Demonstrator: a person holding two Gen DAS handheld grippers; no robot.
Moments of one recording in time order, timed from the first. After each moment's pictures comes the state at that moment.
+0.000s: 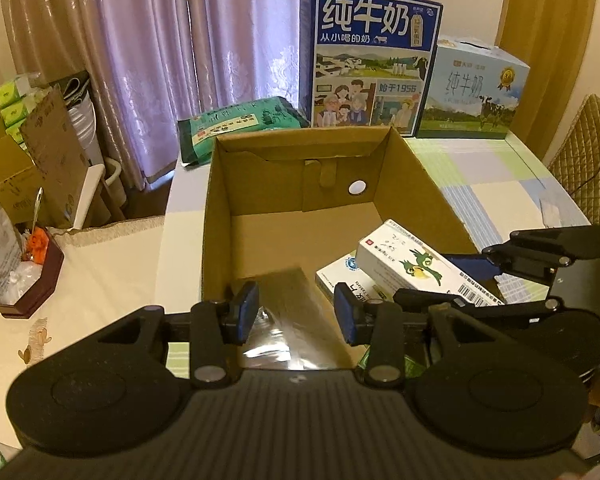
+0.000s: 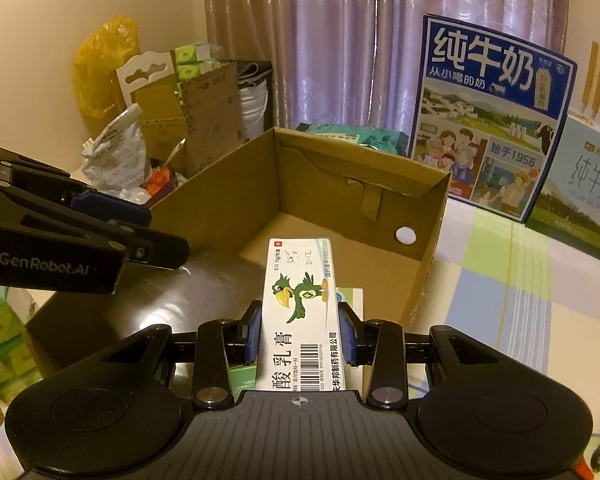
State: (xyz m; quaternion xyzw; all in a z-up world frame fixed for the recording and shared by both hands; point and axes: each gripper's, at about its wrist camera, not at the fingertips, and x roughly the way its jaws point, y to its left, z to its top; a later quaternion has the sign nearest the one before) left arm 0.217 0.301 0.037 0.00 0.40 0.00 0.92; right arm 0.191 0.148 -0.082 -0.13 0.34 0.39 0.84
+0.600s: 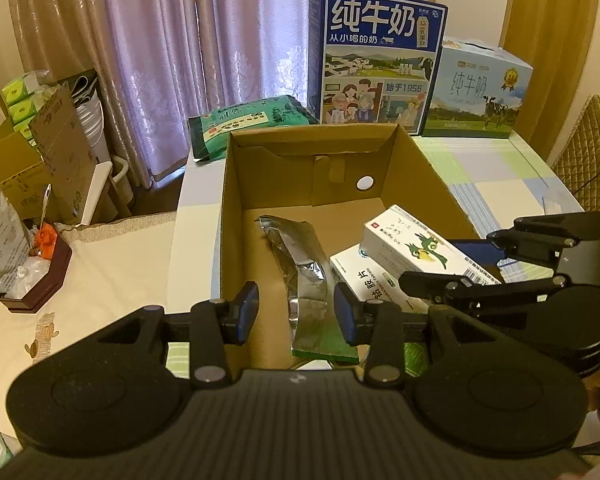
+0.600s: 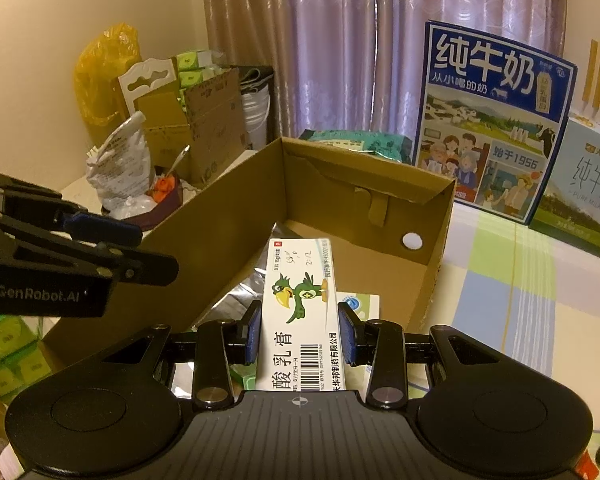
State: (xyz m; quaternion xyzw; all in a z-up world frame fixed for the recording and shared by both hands) left arm 0.203 0.308 0.038 0.00 0.40 0.01 0.92; right arm 0.187 0.152 -0.073 -0.12 0.34 0.40 0.84
